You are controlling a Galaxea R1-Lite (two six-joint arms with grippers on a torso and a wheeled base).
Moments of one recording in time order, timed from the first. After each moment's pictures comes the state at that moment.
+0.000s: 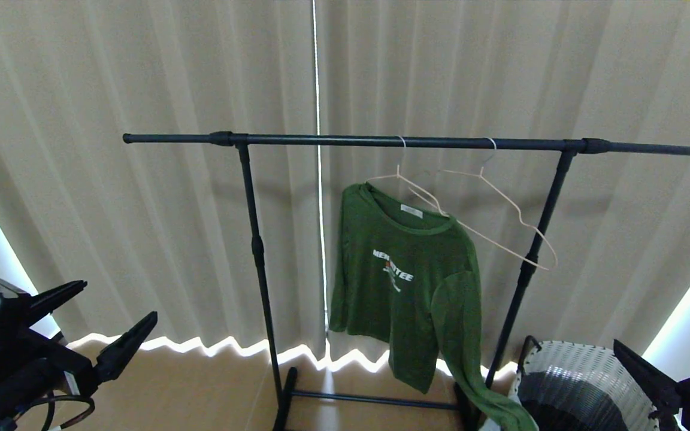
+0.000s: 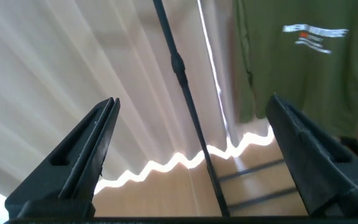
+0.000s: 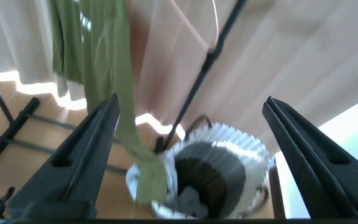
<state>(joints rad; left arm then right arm) 0.02 1.32 -0.01 -1.23 -0.25 0.32 0.37 0.97 -0.19 -0.48 -0.38 -0.15</state>
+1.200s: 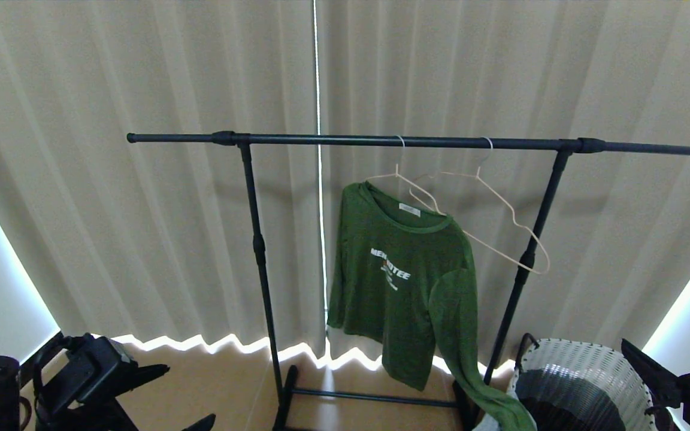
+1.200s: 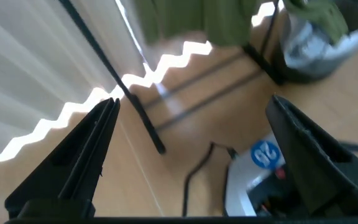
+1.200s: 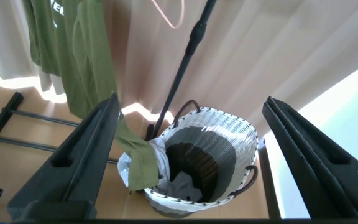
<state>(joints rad) -0.24 1.40 0.00 -0.85 -0.29 0.29 0.29 0.99 -0.18 -0.47 -0.38 -0.14</state>
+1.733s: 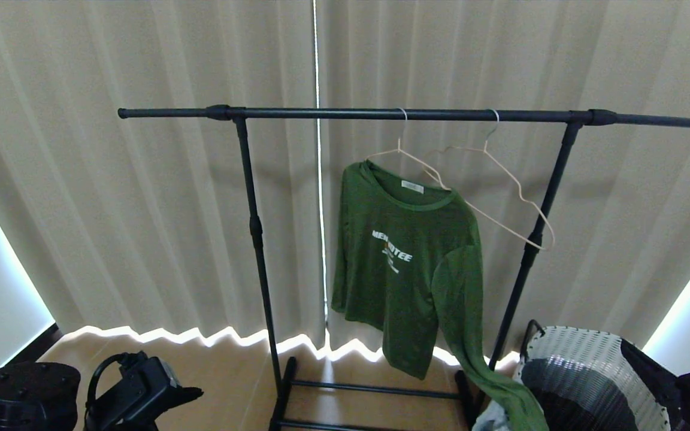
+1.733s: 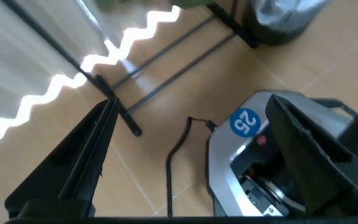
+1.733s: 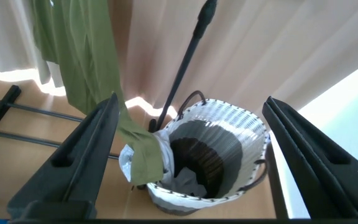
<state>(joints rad) -0.38 1.51 0.00 -0.86 -0.29 0.29 0.29 0.99 -0.18 -0.48 -0.38 -0.14</state>
